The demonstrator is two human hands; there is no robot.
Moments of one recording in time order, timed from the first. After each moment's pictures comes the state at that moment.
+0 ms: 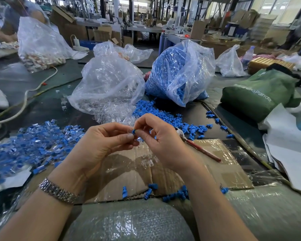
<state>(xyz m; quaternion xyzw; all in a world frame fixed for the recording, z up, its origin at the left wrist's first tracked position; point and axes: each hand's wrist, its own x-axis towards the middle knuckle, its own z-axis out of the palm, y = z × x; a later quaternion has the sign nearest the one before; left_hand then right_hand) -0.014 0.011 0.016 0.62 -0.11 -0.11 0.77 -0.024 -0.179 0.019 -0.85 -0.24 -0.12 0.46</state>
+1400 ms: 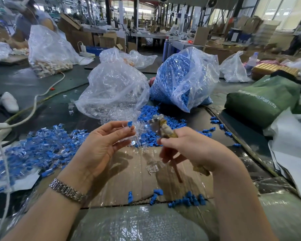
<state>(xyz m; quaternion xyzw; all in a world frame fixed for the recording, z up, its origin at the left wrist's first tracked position) 0.001 0.021 0.010 0.51 -0.06 -0.10 0.85 -0.034 -0.210 0.062 -0.86 -0.01 0.17 0.48</state>
